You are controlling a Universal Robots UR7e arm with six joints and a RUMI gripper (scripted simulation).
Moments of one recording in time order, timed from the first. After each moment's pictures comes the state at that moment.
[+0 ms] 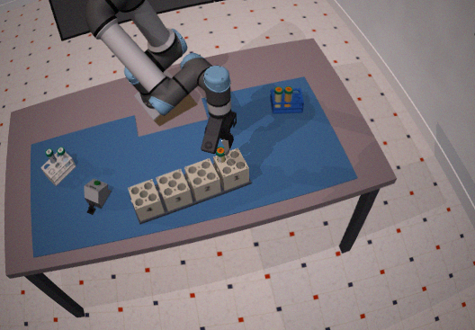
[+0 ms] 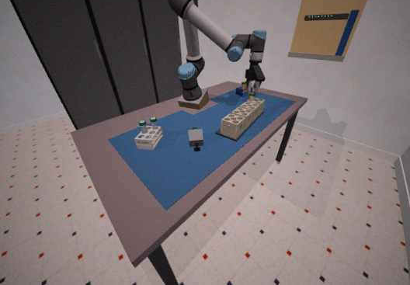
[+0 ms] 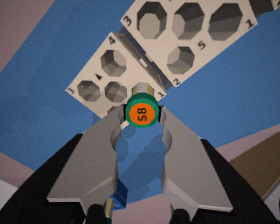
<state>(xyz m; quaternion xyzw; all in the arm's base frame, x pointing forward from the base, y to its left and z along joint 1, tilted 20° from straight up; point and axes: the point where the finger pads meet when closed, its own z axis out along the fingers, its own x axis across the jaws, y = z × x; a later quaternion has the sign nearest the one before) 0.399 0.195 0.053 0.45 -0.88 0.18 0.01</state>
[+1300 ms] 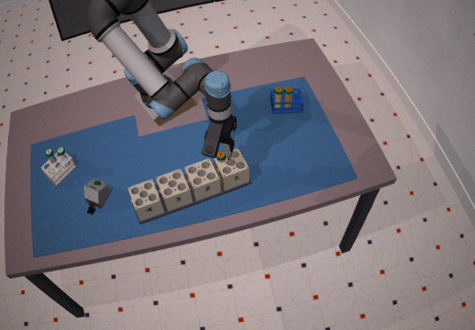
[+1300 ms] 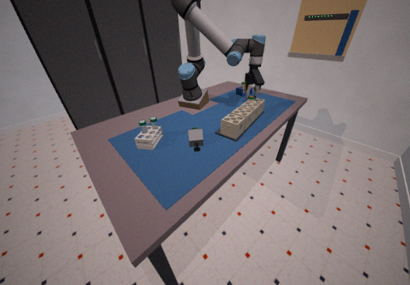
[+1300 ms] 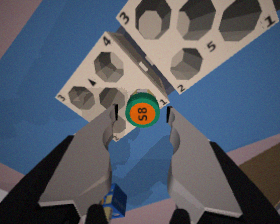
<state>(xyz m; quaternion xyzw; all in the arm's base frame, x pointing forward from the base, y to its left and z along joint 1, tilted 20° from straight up) 0.402 0.188 0.032 0.45 -0.88 0.18 0.01</state>
